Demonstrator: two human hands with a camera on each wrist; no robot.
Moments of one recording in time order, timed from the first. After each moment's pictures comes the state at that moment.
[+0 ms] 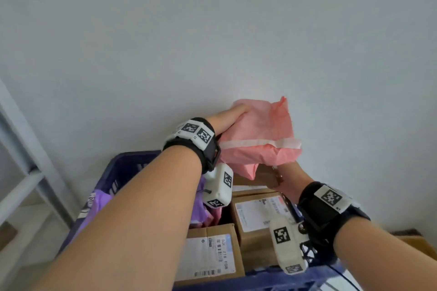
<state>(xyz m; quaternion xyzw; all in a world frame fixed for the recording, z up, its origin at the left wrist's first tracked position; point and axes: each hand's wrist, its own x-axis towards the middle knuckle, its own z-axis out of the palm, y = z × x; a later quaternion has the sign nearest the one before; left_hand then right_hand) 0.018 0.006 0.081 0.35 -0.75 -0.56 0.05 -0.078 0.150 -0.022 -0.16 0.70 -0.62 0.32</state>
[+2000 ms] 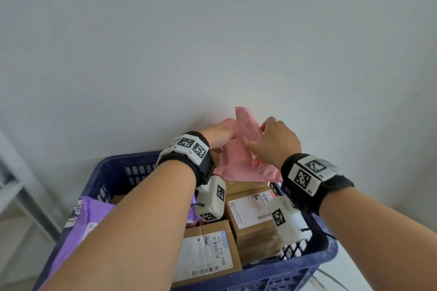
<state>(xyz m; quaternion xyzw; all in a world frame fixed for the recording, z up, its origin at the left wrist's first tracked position) 0.019 0.017 0.052 0.36 -0.80 -0.49 -0.01 -0.061 0.135 0.036 -0.32 0.92 -0.23 -0.05</state>
